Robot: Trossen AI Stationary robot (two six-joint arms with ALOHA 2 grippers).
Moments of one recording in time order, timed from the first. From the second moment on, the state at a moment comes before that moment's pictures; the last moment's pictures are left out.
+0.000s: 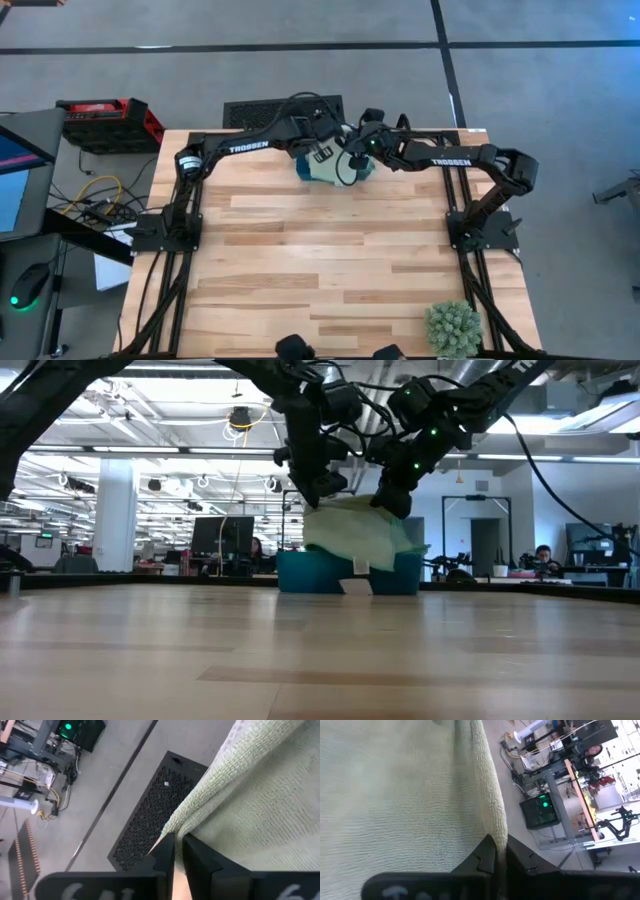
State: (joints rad) left arm 0.40 2.06 1.86 -0.85 -0.70 -0.01; right arm -0.46 1.60 0.97 0.12 0.46 -0.77
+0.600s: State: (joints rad) left arm 0.43 2.06 1.86 -0.91 -0.70 -0.01; right arm -0.46 1.59 0.97 0.12 0.48 -0.77
